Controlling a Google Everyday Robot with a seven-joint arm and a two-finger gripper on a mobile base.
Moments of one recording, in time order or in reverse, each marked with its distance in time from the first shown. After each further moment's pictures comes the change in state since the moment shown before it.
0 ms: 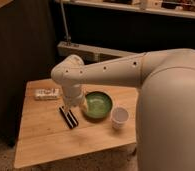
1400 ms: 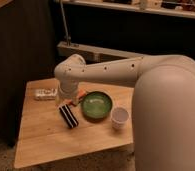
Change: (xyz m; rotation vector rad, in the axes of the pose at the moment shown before) arm -0.068 0.060 0.011 -0.222 -0.151 -0.220
